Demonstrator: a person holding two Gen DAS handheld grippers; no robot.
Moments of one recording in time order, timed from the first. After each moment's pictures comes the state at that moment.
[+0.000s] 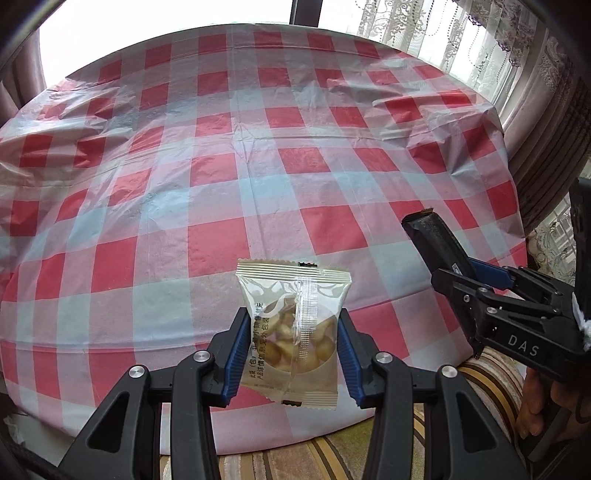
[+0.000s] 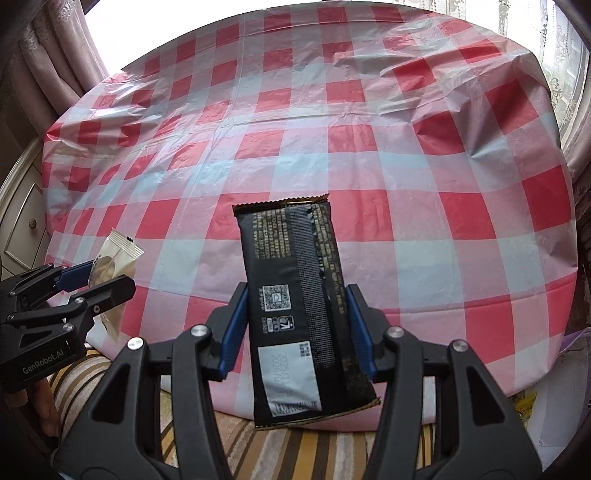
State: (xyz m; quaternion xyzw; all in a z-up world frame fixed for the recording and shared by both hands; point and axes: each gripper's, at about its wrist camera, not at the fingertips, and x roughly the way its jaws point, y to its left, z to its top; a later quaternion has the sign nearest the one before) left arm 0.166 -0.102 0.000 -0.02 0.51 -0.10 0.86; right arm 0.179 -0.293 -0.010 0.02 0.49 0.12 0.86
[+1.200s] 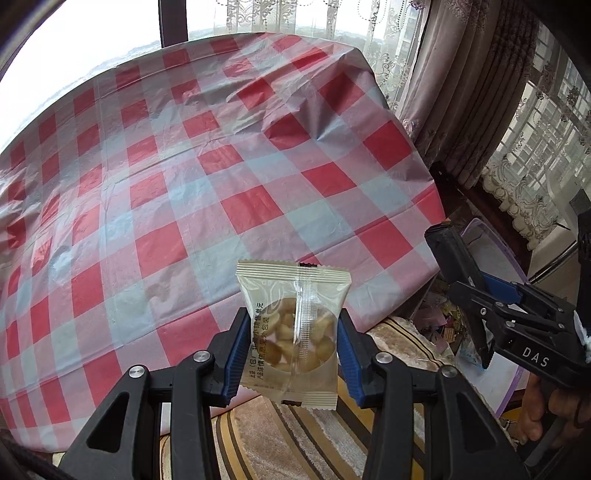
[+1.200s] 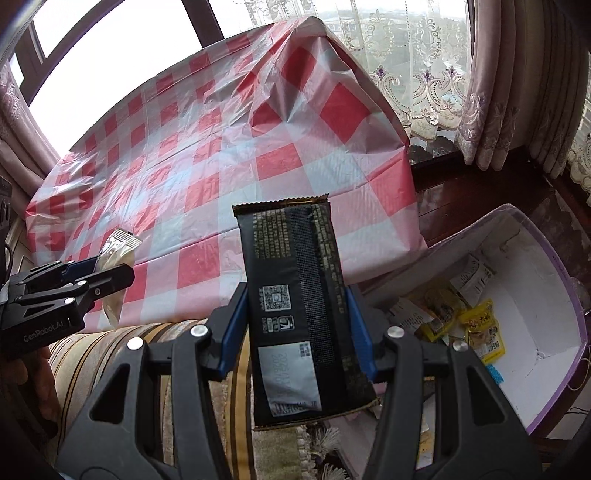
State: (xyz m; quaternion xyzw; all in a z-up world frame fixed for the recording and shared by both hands) left arm 0.128 -0.253 0.023 0.08 0.49 -0.22 0.84; right arm 0.063 -0.456 -0.001 0.14 0.45 0.00 0.88
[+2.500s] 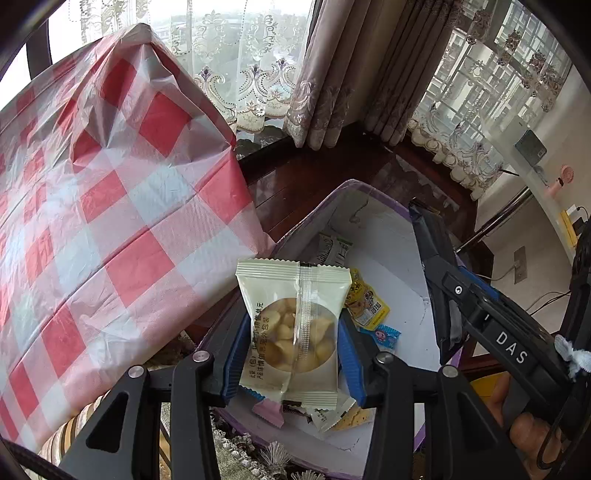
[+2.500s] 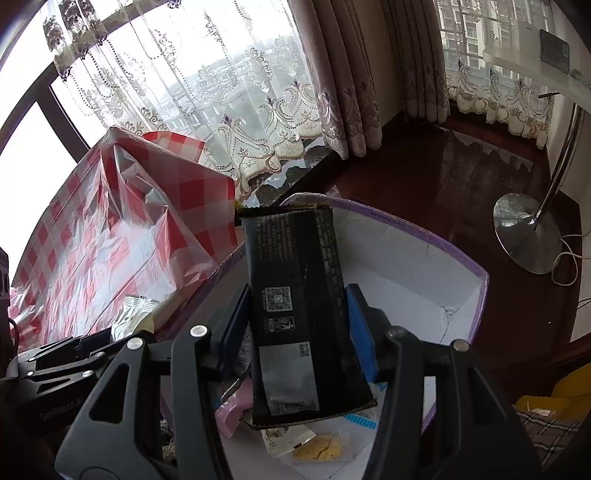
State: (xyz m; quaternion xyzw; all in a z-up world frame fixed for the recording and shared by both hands) left arm 0.088 -0.456 -0.006 0.11 0.52 -0.34 0.78; right arm -0.018 -0.616 -0.014 0.27 0.37 -0.21 0.86
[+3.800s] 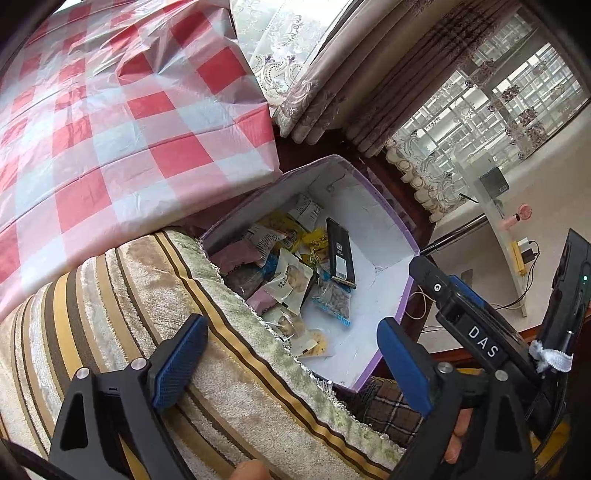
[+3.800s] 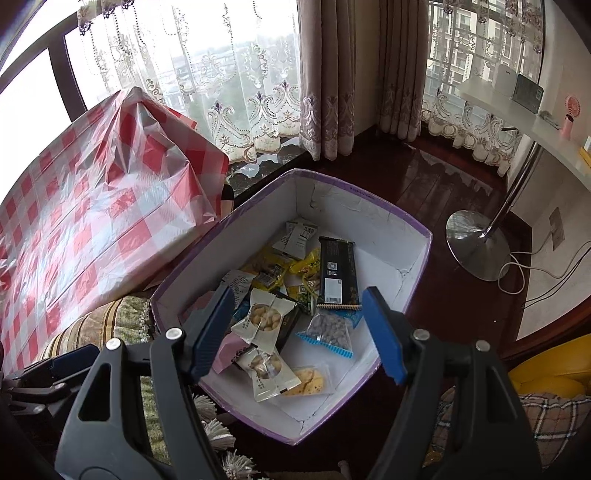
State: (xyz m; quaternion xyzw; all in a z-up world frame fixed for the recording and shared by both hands) left arm 0.035 -0.345 -0.002 -0.02 0.56 -0.37 0.74; right arm -0.064 -0.526 0.026 0.18 0.41 -0.27 0.85
